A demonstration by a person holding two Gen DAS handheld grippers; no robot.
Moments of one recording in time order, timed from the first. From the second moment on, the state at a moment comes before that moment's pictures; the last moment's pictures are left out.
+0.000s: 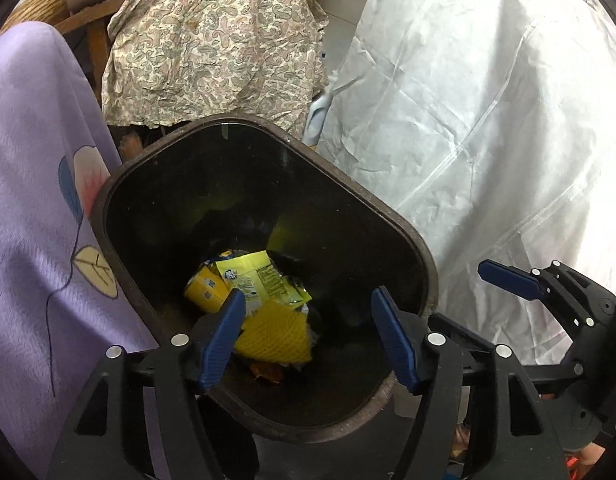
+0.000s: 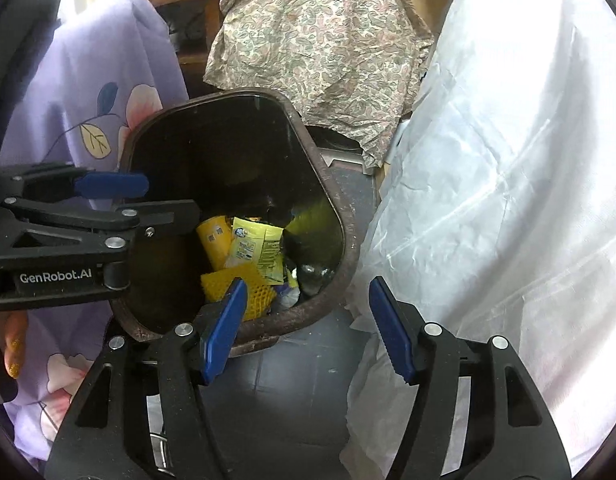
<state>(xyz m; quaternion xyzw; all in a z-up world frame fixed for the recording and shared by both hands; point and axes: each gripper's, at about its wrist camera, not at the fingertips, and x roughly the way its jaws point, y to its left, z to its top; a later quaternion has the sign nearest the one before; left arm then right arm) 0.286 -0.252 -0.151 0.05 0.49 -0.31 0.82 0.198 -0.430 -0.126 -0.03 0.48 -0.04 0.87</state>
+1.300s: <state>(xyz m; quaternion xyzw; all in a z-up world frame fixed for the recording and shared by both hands) 0.182 -0.012 0.026 0.04 0.31 -0.15 0.94 0.217 -0.291 0.012 0.00 0.37 0.15 0.92</state>
